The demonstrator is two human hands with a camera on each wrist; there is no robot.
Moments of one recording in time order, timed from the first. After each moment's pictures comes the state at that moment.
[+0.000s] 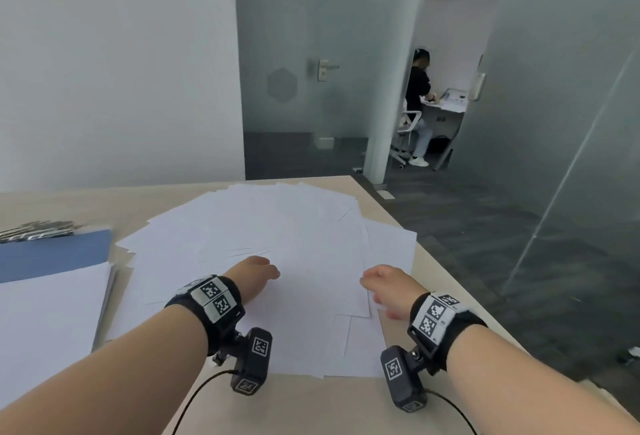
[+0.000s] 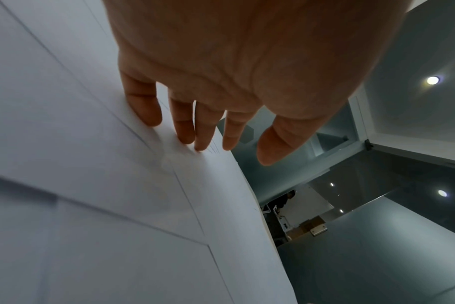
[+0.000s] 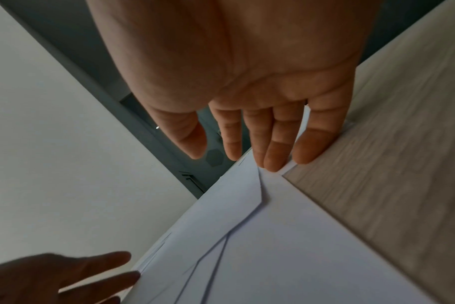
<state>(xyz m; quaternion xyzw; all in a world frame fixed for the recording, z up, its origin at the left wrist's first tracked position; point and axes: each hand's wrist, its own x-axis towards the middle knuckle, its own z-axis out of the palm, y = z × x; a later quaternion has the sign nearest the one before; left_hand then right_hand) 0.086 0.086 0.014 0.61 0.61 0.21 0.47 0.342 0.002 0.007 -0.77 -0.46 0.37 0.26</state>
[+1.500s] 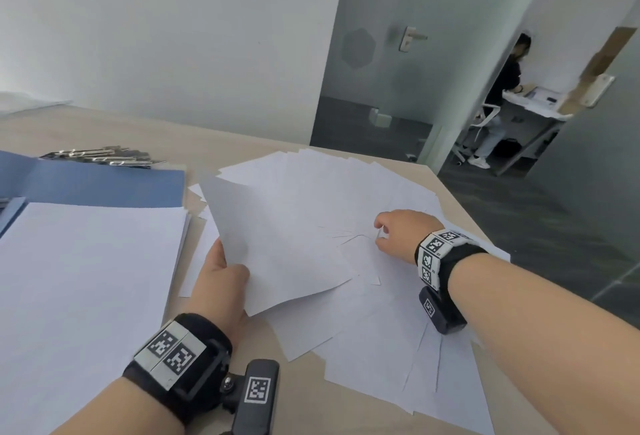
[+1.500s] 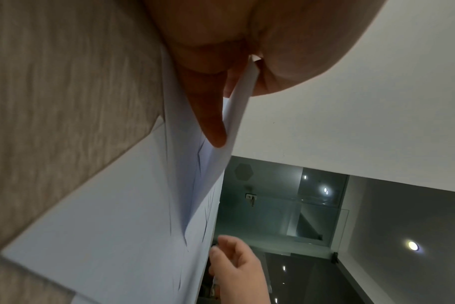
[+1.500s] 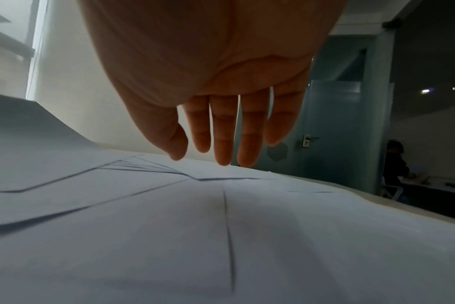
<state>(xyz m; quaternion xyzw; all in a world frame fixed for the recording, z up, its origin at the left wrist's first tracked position) -0.033 0.059 -0.032 0.30 0.46 0.57 0.62 0.257 0.166 0.024 -0.68 -0.72 -0.02 -0.12</state>
